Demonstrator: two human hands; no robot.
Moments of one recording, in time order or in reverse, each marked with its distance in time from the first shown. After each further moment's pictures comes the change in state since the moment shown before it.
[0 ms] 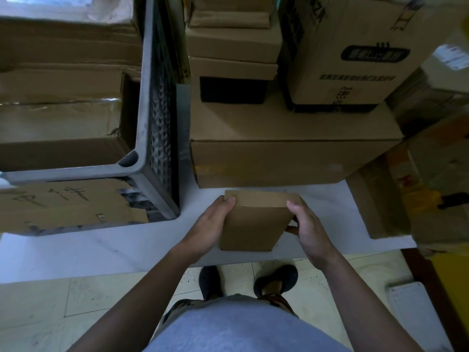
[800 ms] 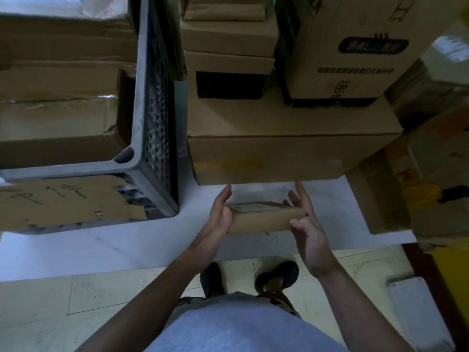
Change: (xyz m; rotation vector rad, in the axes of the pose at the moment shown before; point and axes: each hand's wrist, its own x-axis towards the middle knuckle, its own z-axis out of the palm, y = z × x) left_hand -0.007 -0.029 0.011 0.050 -0.055 0.243; right_hand -0.012 0.025 -0.002 0.215 -0.055 -0.190
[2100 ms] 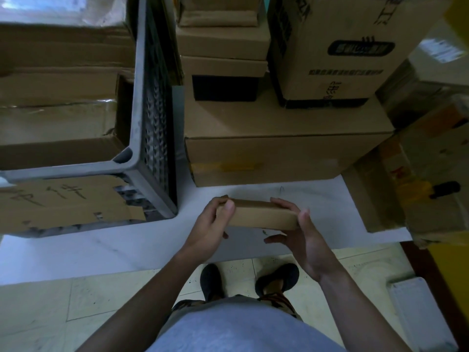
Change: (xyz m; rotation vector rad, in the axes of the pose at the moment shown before) left_hand 0.005 0.011 0.003 0.035 0.183 -0.030; right_hand -0.003 0.001 -0.004 0.206 -0.052 0.173
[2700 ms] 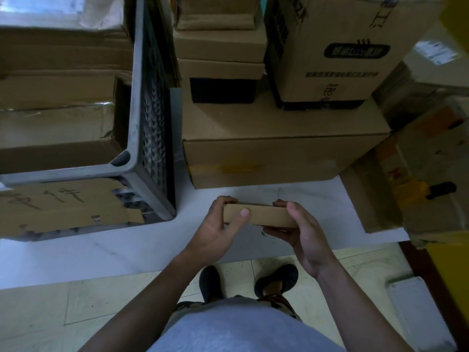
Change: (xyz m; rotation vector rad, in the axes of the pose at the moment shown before) left_hand 0.006 -0.005 0.007 0.140 -0.081 0.025; right_hand 0.005 -0.005 0.005 0.031 0.164 0.001
